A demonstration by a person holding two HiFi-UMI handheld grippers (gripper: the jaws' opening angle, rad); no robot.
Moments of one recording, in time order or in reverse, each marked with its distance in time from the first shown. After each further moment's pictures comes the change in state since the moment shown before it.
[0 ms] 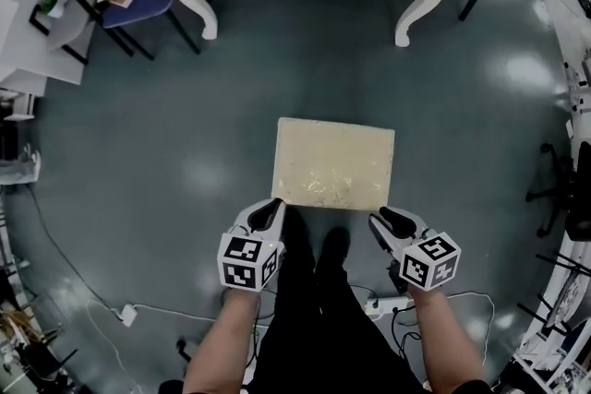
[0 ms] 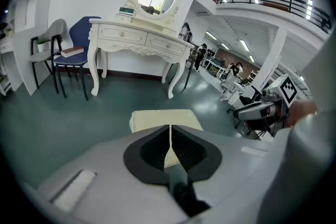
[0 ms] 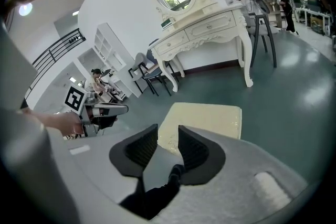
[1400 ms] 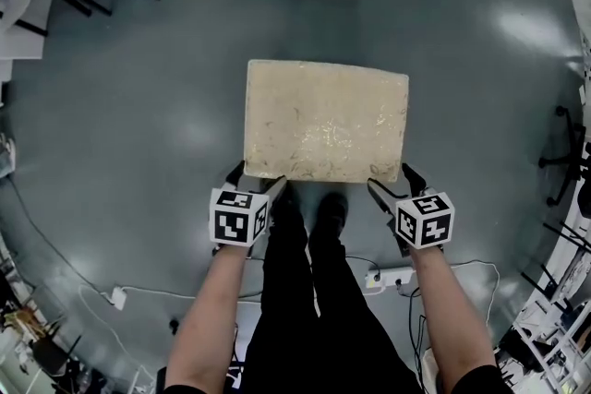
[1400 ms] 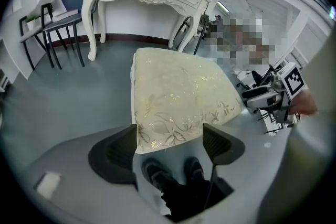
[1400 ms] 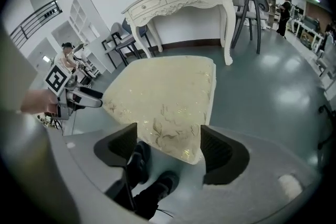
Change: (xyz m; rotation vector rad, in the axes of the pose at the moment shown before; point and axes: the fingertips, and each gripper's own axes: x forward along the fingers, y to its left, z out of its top) left arm 0.136 0.065 -0.152 -0.024 0.324 0.034; right arm 0.099 -0.143 -0.127 -0.012 0.224 -0.255
